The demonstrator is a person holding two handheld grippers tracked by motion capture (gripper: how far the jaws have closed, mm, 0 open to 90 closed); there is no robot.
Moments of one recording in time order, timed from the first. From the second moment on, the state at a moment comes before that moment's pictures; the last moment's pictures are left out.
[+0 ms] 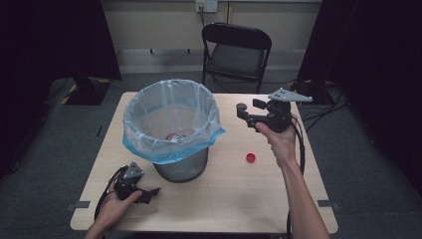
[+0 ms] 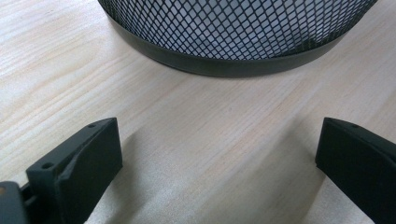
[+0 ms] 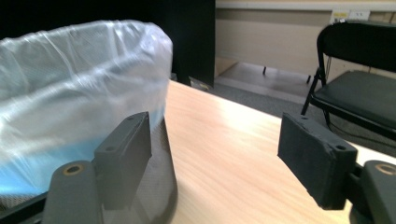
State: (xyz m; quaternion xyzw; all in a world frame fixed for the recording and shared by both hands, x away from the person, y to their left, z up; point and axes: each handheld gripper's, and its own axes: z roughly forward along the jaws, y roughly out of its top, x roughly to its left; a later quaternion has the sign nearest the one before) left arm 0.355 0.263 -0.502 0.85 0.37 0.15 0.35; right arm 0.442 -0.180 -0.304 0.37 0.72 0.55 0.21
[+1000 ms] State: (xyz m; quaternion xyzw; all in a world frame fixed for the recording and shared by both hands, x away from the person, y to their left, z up) left arm 0.355 0.263 -0.502 0.85 0.37 0.15 0.35; right arm 0.430 -0.220 -0.389 0.45 0.74 0.46 0.18
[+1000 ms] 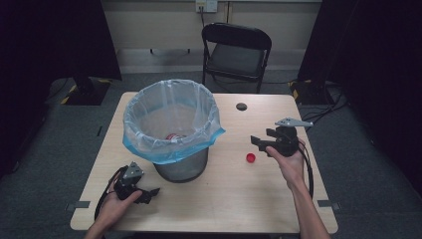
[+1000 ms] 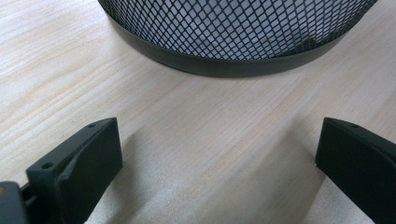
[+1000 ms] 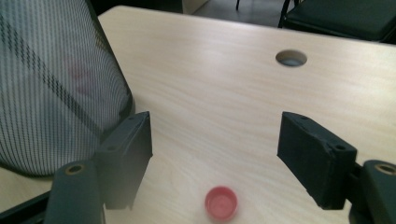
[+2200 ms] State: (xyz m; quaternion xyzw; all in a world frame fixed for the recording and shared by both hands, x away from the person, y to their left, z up) left arm 0.355 0.263 -0.502 0.85 0.37 0.15 0.35; right arm 0.444 -0.206 -0.488 0.46 0.80 0.36 0.15
